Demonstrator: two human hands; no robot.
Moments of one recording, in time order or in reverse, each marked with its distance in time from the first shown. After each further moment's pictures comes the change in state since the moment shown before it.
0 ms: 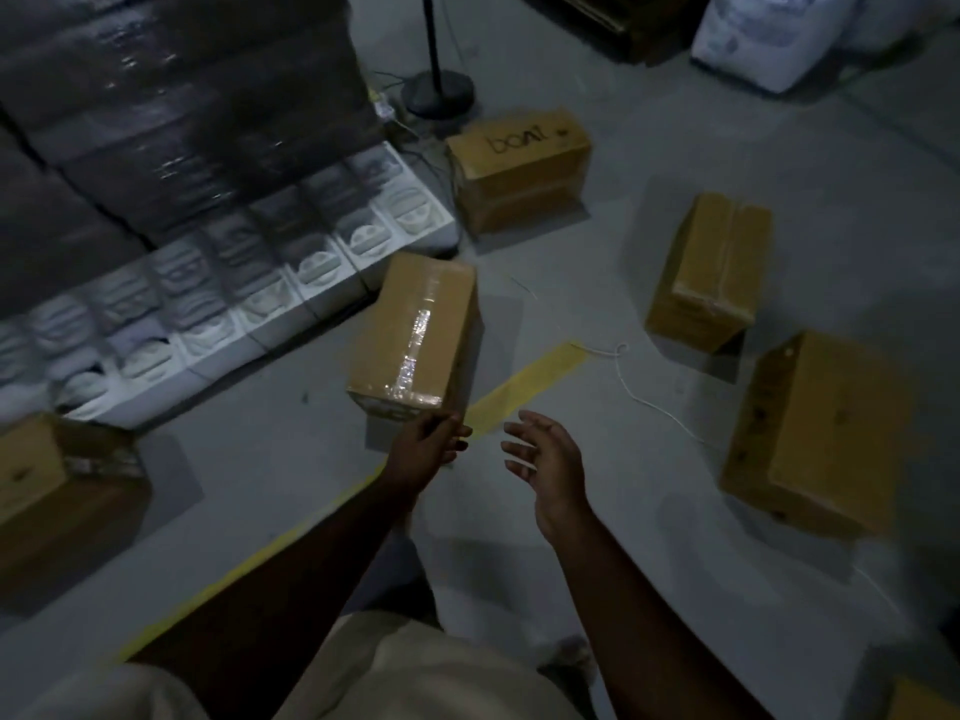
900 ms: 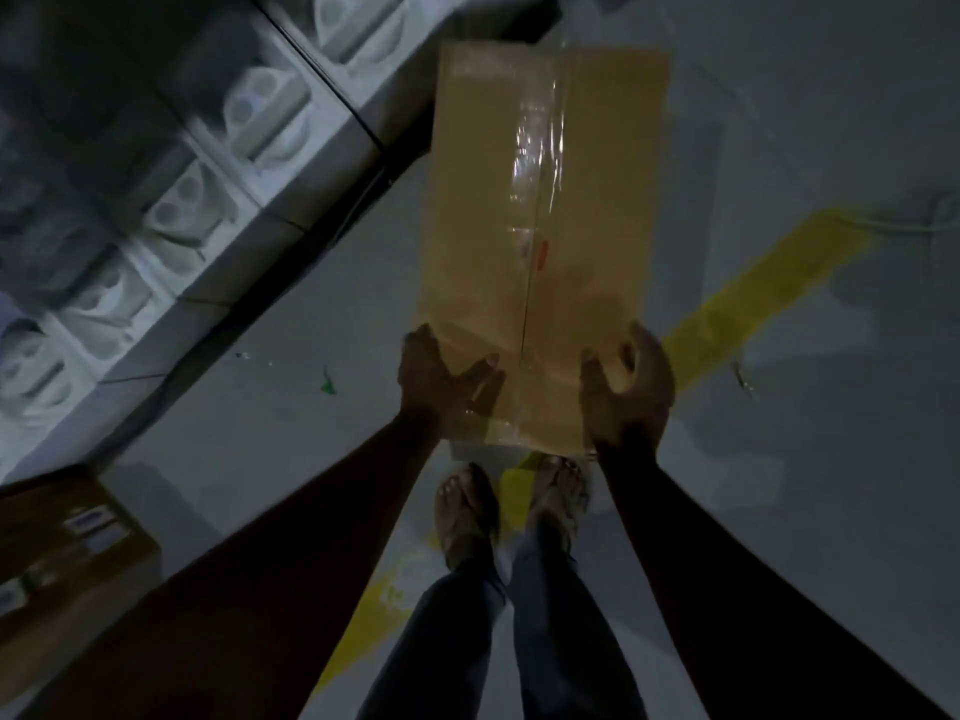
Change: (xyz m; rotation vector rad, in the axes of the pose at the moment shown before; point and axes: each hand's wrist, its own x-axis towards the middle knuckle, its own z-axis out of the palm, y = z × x) left_hand 0.618 -0.205 -0.255 0.591 0.178 -0.239; right_hand 0.571 0.282 0.251 -0.639 0.416 -0.112
